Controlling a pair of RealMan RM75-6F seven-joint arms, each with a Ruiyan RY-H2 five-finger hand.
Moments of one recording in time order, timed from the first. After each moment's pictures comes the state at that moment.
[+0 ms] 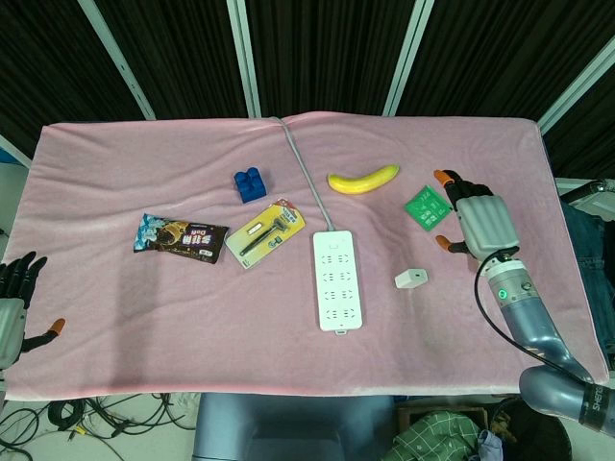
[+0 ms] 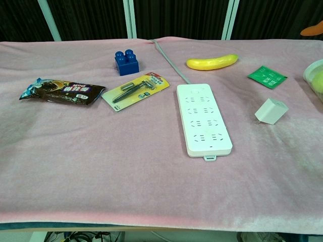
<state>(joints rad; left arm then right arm) -0.10 -1.13 -0.07 -1.63 1.42 1.45 0.09 0.65 -1.07 0.35 -1.72 -0.96 0.92 -0.33</state>
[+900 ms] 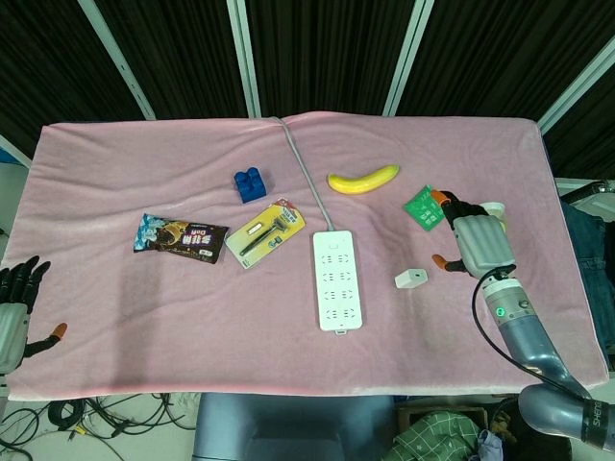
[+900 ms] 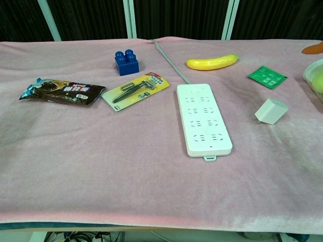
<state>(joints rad) -0.09 -1.13 -0.05 -1.65 1.44 1.47 0.11 0.63 -1.07 0.26 -1.78 -0.97 0.97 -0.29</state>
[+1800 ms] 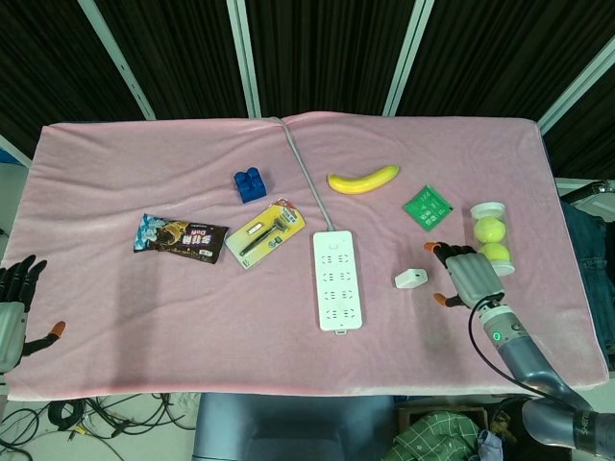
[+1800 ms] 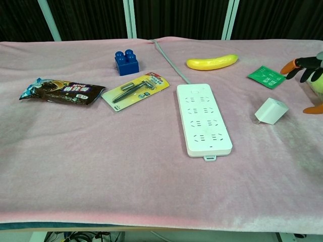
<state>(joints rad) -0.09 -1.13 -0.06 -1.66 1.41 1.46 0.12 0.58 -1.22 0.10 -1.54 -1.17 0.88 -0.12</state>
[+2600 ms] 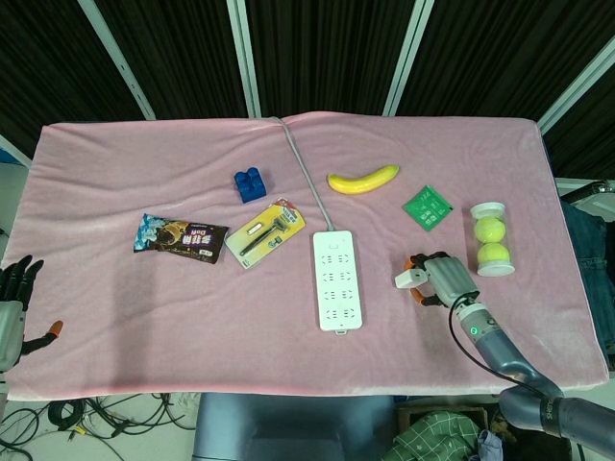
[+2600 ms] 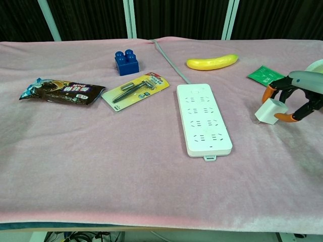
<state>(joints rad) -0.09 -1.13 -0.07 -1.67 1.37 1.45 0.15 0.61 -1.38 0.10 -1.34 -1.27 0.81 0.11</state>
